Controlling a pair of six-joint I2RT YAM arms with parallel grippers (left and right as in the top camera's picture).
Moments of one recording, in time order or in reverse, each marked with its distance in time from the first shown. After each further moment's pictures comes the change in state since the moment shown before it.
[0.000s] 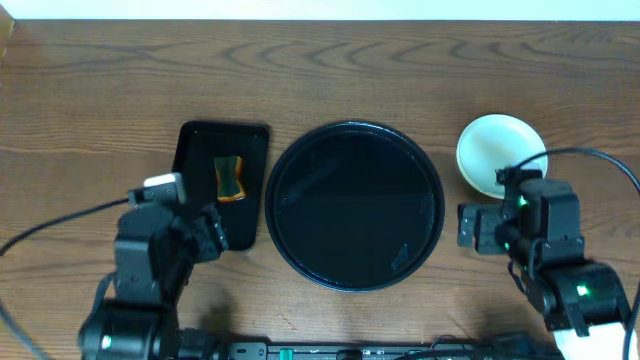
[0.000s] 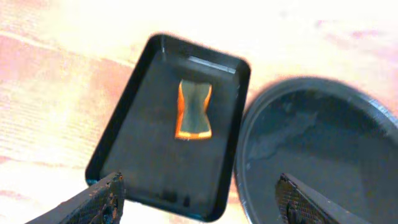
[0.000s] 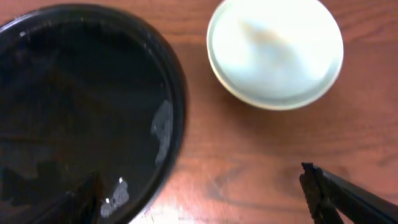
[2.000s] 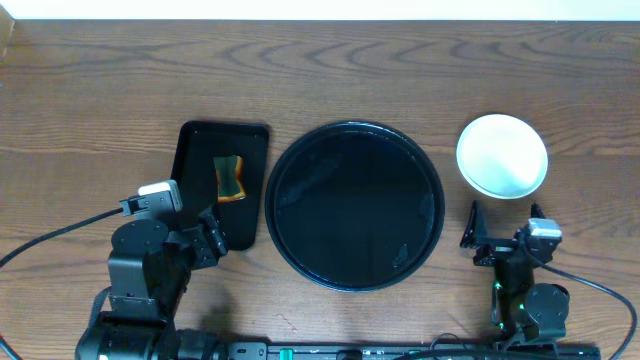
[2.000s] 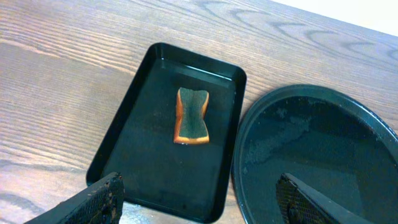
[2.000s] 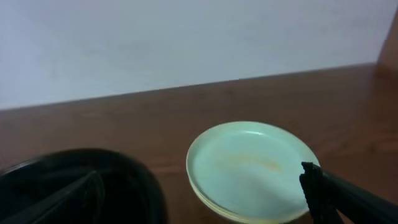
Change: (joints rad) left arm 0.000 -0.053 -0.010 0.001 0.000 0.000; right arm -0.108 -0.807 -0.819 0.837 0.017 -0.057
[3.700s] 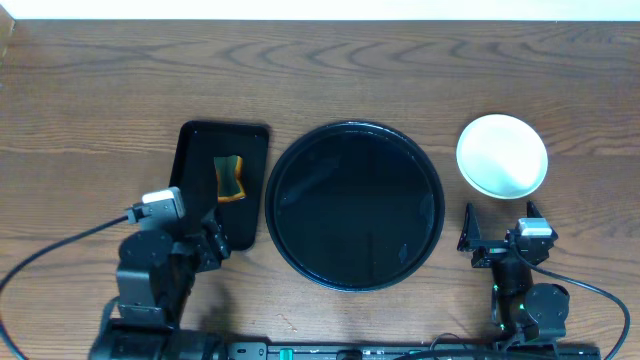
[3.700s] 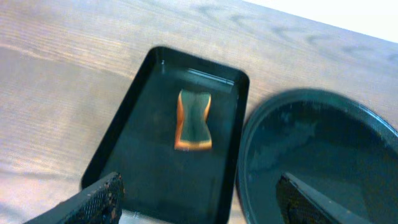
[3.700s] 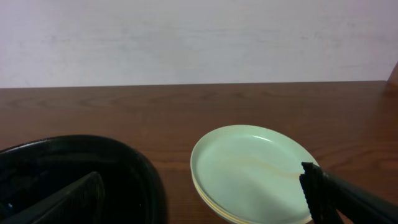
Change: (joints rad) left arm 0.000 -0.068 -0.099 0.070 -0.010 0.006; right arm 0.000 -0.002 0.000 -0.003 -0.048 -0.070
